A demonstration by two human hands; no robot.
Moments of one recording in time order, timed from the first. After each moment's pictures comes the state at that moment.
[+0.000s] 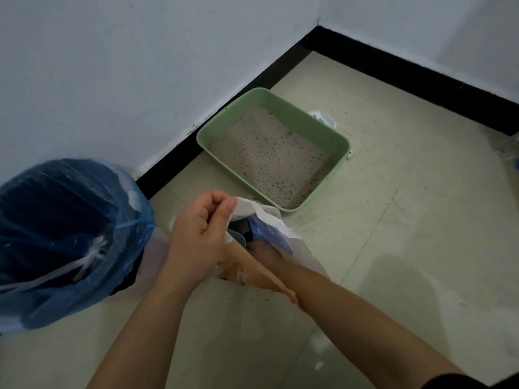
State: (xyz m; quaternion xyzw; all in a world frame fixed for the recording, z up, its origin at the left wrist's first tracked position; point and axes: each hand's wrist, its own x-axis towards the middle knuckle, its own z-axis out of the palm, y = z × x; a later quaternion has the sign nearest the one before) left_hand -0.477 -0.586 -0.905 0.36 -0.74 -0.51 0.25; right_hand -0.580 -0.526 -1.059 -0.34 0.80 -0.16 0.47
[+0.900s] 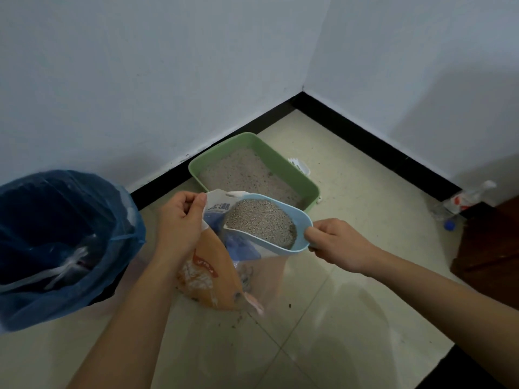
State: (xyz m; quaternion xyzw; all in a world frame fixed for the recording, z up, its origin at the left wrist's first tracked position) left_hand -0.495 -0.628 -0.905 0.47 -0.67 -0.47 0.33; right_hand -0.694 -0.441 -0.855 -0.37 0.82 -0.23 0.36
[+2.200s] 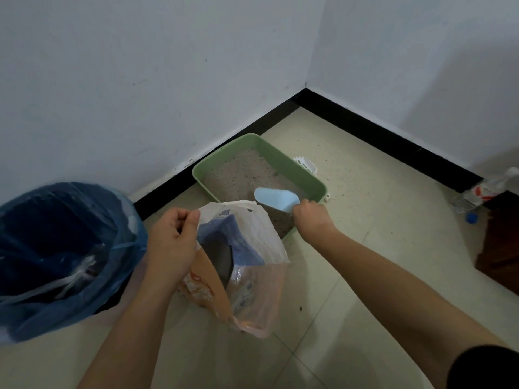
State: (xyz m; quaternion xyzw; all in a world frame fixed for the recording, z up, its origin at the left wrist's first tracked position) left_hand -0.477 -0.610 -0.899 0.49 -0.67 -0.46 0.31; right_hand -0.738 -0.522 -0.962 -0.49 0.85 0.19 0.07
